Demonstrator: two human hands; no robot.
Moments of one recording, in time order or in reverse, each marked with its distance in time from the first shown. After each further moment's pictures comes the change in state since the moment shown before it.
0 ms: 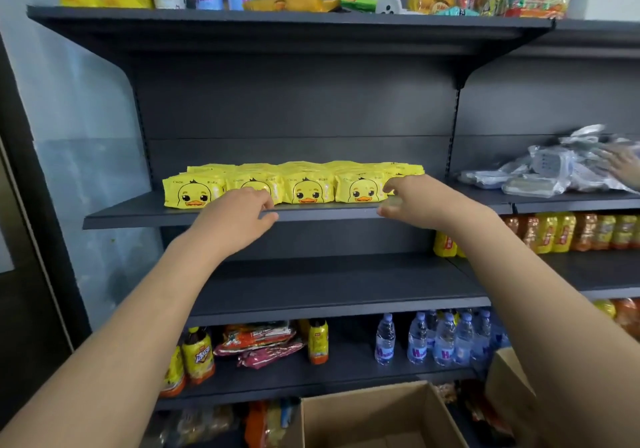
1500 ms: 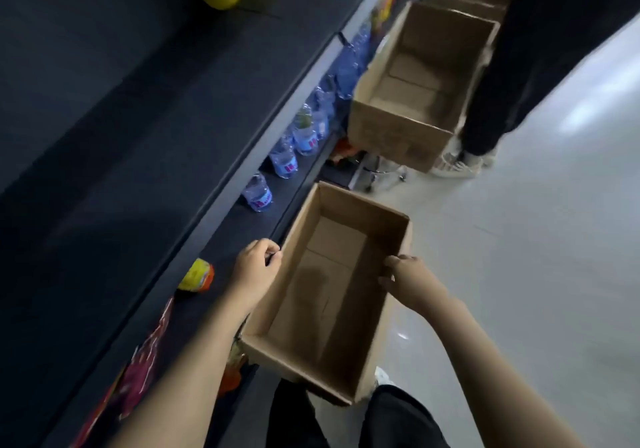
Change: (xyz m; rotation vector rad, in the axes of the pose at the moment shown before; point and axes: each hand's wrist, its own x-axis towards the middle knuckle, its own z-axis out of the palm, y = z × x) left_hand 0.089 0.053 0.558 -0.616 -0.910 0.381; right_hand -0.088 0.087 0.465 0.392 -0.597 1.274
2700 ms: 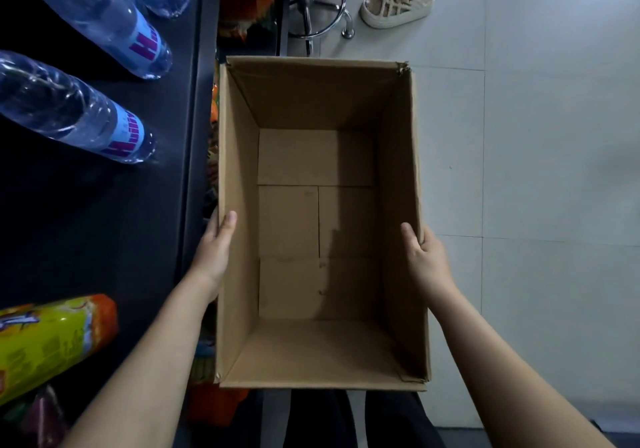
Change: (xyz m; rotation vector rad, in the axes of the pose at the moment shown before) left_hand 0.126 -0.174 0.176 -0.392 -0.497 -0.419; right_hand 0.102 0.043 0.251 1.063 0.436 0.716
